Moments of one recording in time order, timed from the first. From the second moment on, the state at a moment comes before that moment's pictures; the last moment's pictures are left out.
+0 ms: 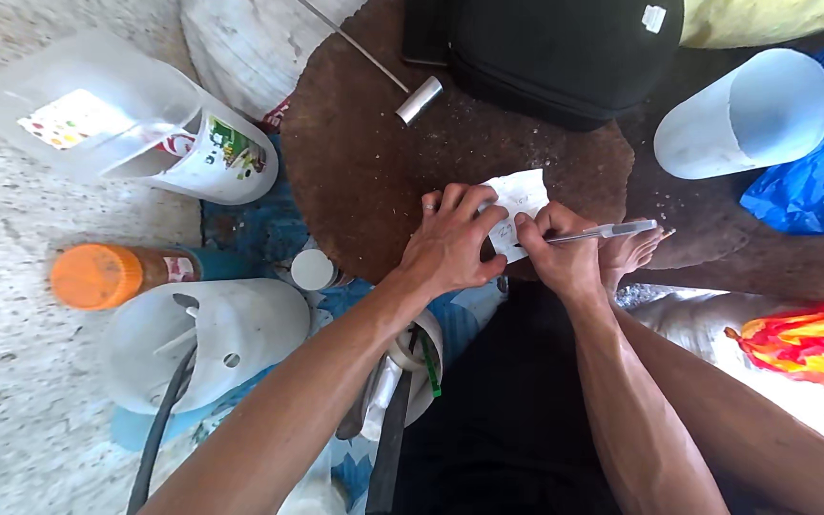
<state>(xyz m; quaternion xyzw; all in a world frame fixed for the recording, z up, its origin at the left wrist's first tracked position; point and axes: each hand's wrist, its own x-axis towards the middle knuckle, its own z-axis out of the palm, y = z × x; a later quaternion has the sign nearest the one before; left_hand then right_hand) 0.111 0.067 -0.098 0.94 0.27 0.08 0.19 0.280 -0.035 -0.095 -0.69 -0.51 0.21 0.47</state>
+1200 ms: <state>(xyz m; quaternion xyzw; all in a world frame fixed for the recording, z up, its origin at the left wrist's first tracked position) 0.110 0.067 -0.102 0.95 0.26 0.10 0.15 0.281 -0.033 -0.092 -0.67 -0.45 0.21 0.56</state>
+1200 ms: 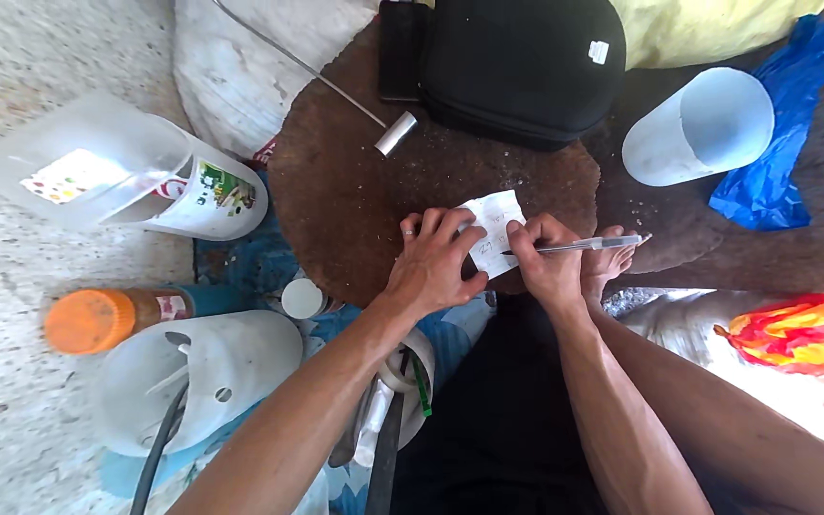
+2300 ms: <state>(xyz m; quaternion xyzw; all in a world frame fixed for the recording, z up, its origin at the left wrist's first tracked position) 0.111 0.063 -0.100 0.95 0.27 0.08 0.14 0.284 -0.034 -0.097 -0.67 -0.44 0.20 0.56</state>
